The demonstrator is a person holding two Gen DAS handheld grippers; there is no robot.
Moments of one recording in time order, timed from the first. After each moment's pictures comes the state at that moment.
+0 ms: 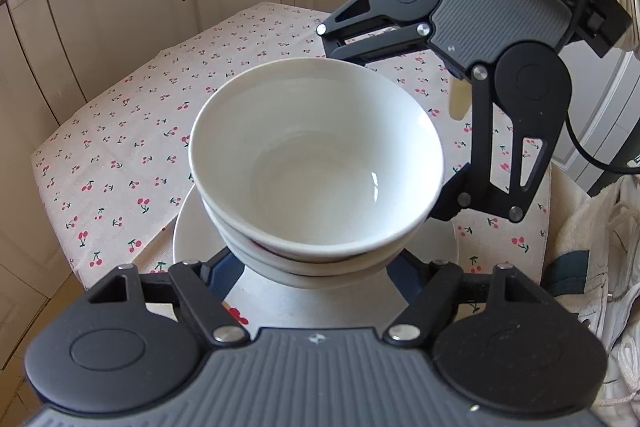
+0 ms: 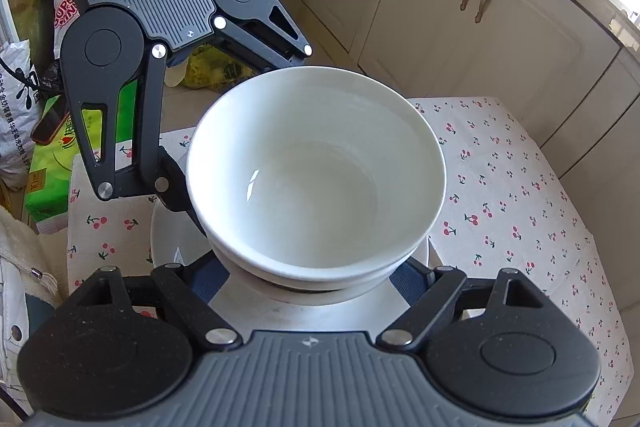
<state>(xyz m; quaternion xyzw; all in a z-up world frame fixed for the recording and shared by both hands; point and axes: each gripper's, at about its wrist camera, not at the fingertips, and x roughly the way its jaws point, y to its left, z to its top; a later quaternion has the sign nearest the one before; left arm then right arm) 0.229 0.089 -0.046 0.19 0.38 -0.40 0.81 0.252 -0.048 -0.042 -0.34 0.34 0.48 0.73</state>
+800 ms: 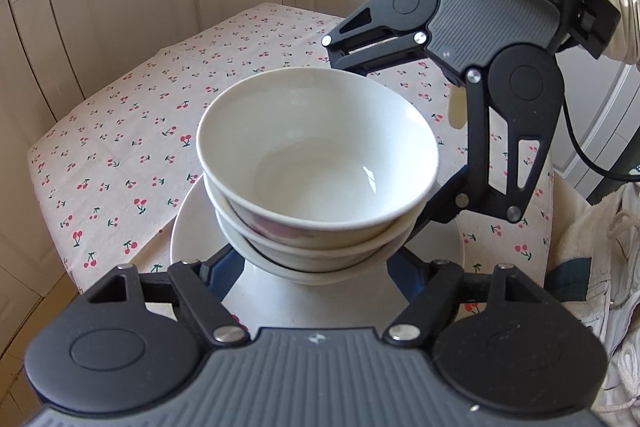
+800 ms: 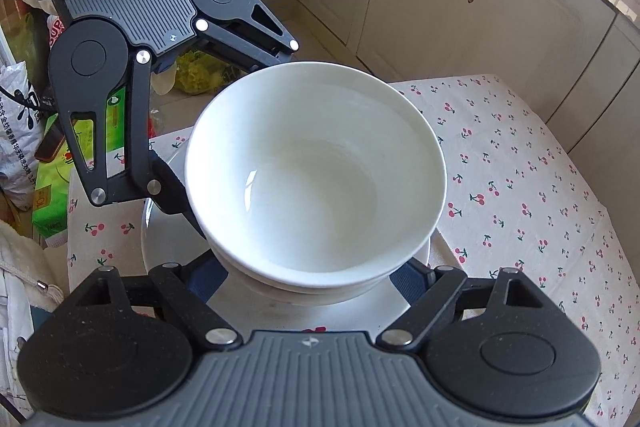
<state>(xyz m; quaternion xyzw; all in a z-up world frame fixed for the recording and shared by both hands) 0.234 0.092 -0.050 0.18 0.39 -0.40 0.81 0.274 -0.051 -0.052 -0.31 0.37 0.48 0.73</state>
